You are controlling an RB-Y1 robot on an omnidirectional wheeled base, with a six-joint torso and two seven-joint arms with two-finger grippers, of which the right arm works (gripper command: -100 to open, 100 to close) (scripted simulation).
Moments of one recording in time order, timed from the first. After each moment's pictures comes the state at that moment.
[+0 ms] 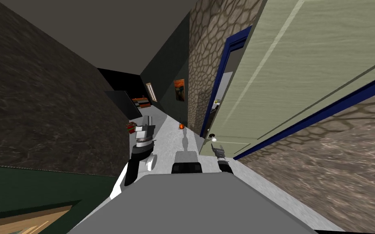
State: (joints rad) arm 0.25 -0.35 0.23 -1.00 -0.54 -0.84 -1.50
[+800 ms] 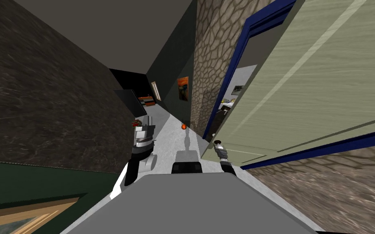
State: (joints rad) arm 0.23 -0.37 0.21 -0.92 -0.55 -0.89 -1.54
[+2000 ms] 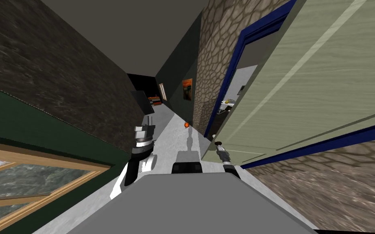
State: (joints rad) arm 0.26 -0.44 0.26 -0.91 -0.52 -0.94 -1.62
